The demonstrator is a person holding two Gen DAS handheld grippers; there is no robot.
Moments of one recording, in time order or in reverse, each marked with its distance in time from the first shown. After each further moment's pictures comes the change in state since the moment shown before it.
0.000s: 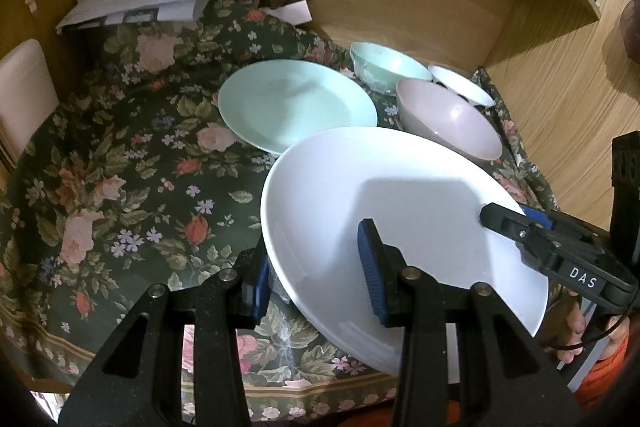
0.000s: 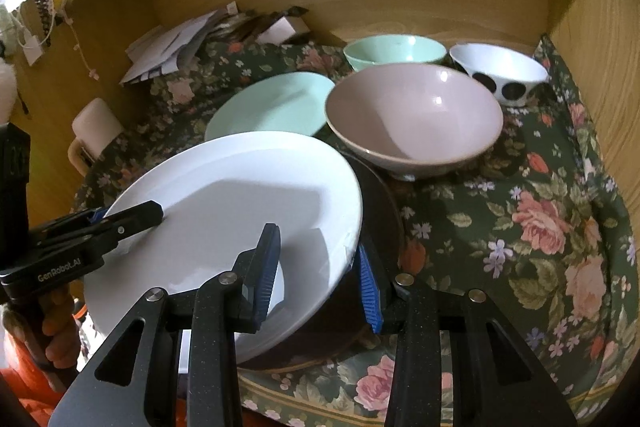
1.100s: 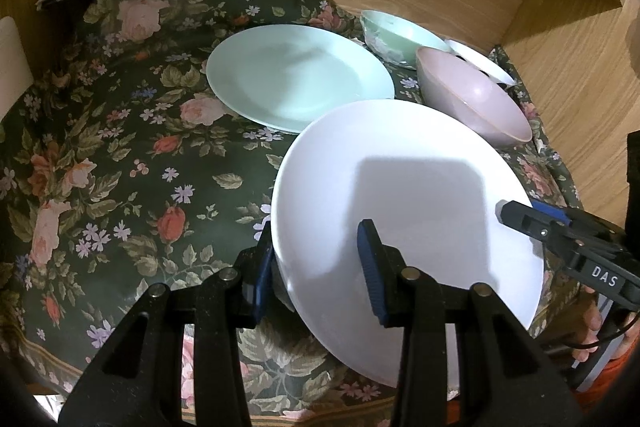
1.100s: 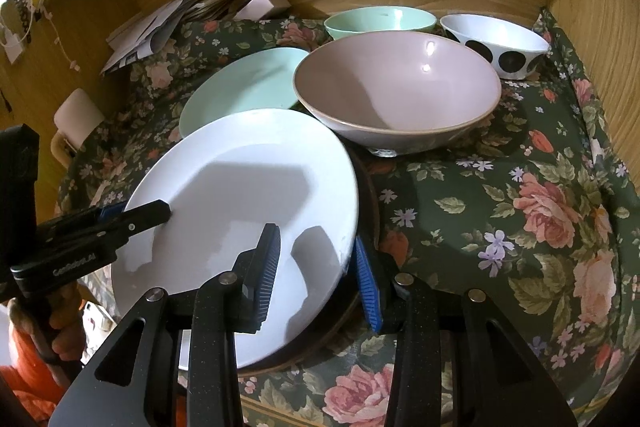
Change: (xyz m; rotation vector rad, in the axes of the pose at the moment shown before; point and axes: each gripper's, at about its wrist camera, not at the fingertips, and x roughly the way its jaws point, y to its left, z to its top) left arm 0.043 0.005 -0.001 -0.002 0.072 0.023; right arm 0.015 -0.020 -0.002 0.015 0.063 -0.003
